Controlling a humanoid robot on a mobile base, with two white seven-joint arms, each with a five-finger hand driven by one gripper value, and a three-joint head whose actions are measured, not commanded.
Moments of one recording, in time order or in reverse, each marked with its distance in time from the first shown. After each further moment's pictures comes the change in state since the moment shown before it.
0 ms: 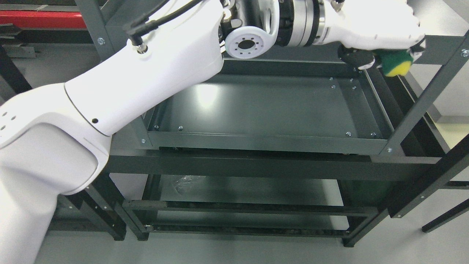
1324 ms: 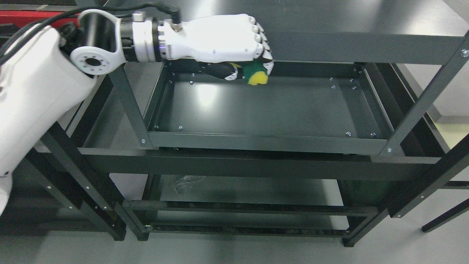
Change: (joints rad) left arm 0.318 0.520 0.367 -0.273 0.061 -0.260 -0.194; right arm 0.000 0.000 0.000 0.000 0.000 0.000 -0.001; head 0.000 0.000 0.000
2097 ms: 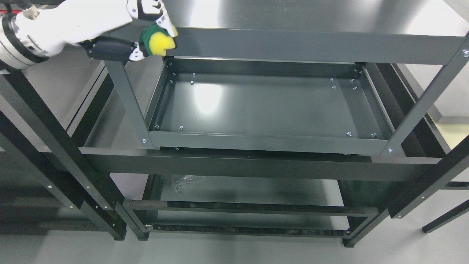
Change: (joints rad) left arm 0.222 0.189 0.283 -0.146 0.337 -0.004 0.006; right arm 0.000 0.000 0.000 0.000 0.000 0.000 -0.004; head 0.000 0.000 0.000
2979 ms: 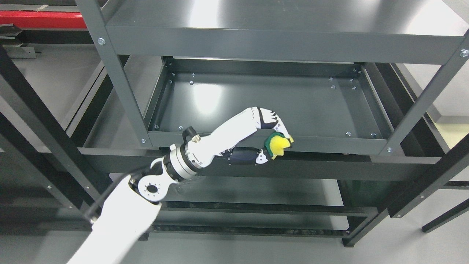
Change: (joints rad) left arm 0.552 -0.578 0.038 0.056 -0.159 0.109 0.149; right arm 0.000 0.000 0.000 0.000 0.000 0.000 0.005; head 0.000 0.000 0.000
